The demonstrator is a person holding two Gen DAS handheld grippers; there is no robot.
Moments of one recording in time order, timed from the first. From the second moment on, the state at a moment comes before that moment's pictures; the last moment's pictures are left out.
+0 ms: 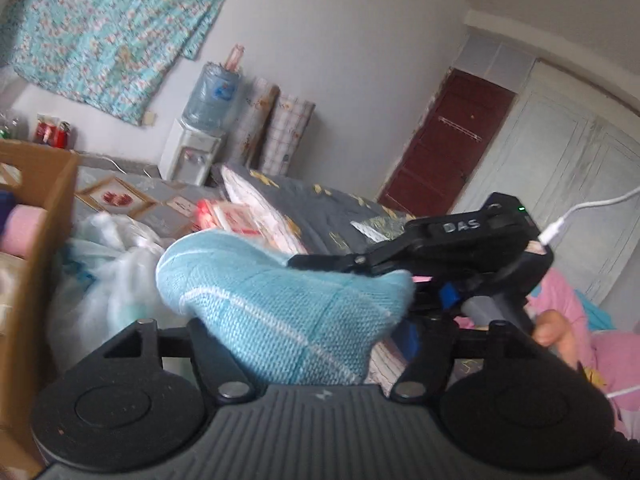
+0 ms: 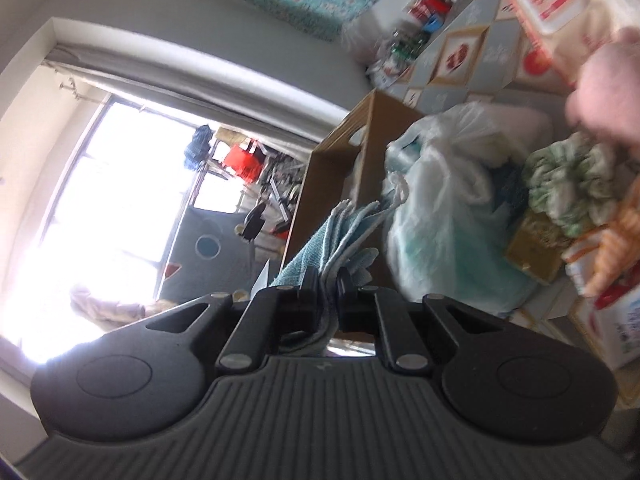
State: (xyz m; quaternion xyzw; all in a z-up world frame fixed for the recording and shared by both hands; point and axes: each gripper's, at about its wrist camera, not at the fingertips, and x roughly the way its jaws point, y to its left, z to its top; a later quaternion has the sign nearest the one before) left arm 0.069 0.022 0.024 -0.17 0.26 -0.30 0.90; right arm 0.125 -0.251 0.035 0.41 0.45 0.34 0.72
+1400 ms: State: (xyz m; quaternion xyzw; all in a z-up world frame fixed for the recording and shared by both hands) left arm 0.217 0.292 -0.027 -0.12 0.53 0.07 0.84; right arm 0.371 0.141 -0.107 0.19 0.63 0.29 0.69
